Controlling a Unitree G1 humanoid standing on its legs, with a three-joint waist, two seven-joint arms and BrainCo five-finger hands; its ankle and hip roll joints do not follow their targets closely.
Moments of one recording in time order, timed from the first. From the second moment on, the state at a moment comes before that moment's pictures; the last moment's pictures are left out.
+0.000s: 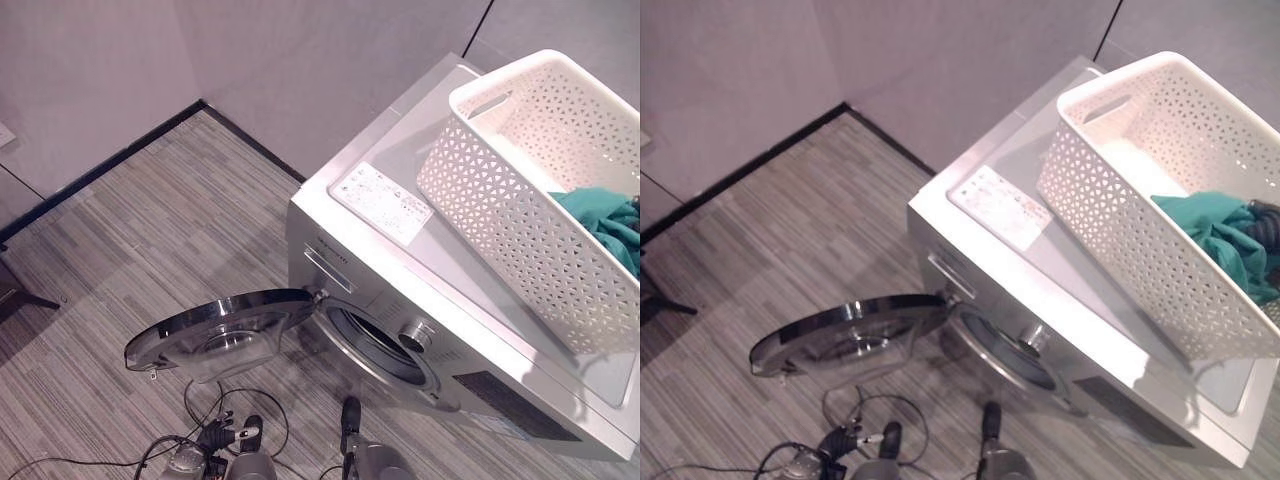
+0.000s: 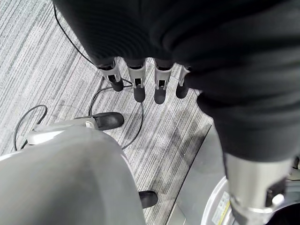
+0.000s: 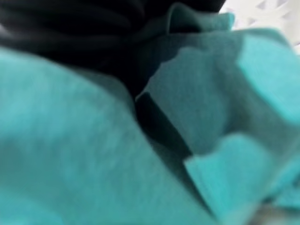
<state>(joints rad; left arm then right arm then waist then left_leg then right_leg) -0.04 0.30 -0.28 1.12 -0.18 -0.10 -0.09 -0.51 -1.32 0.22 0.65 0.29 -0.09 0.32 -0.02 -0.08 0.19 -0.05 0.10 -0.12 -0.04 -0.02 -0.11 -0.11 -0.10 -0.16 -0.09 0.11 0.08</state>
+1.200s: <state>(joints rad) 0.00 0.26 -0.21 1.20 -0.10 -0.08 0.02 -0.67 -1.23 -0.22 0.21 0.11 -0.19 -0.43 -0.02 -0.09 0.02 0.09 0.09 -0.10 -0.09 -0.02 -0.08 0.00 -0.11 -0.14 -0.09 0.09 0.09</state>
